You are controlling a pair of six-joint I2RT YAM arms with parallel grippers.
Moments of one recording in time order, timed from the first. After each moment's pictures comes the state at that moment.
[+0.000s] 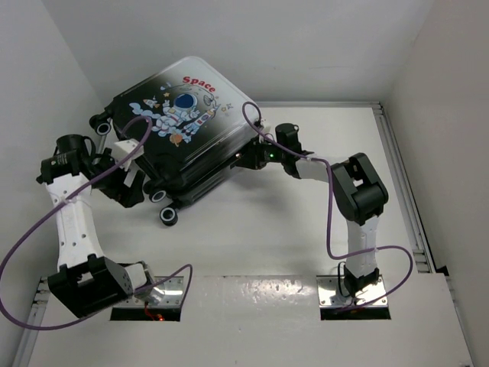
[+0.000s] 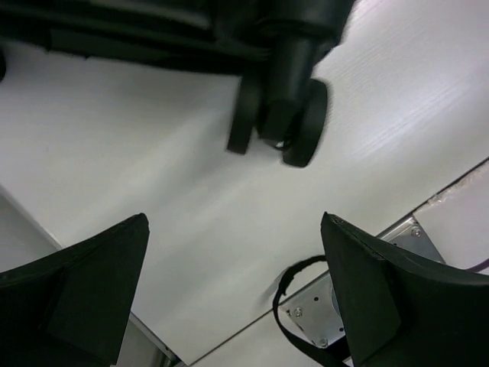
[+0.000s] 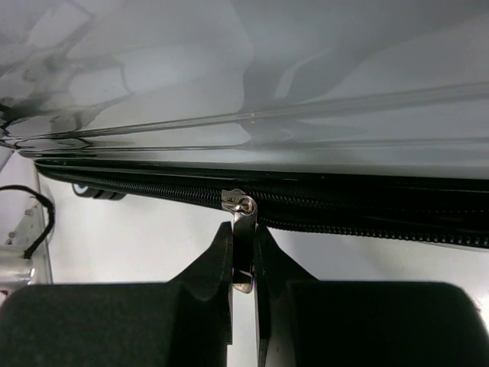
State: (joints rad) left arm 0.45 1.19 1.29 -1.28 0.55 0.94; right arm 0.43 2.05 1.18 0.42 -0.70 0.32
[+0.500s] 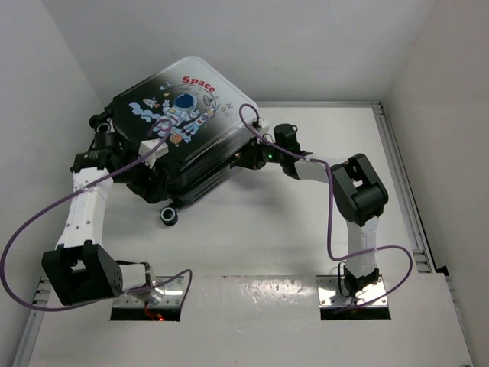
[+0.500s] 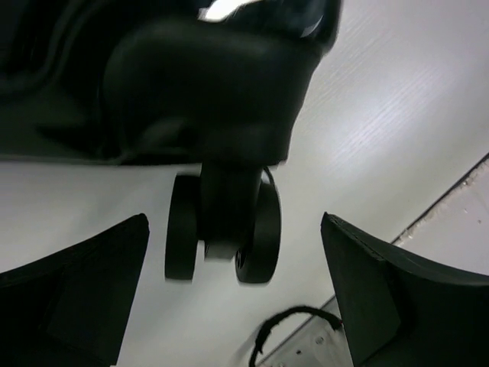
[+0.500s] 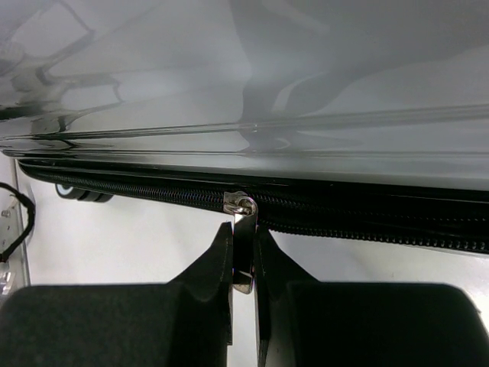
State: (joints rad) left arm 0.23 1.25 1.17 -1.10 0.58 0.77; right arm 0.45 2.04 1.18 0.43 -0.66 0.27
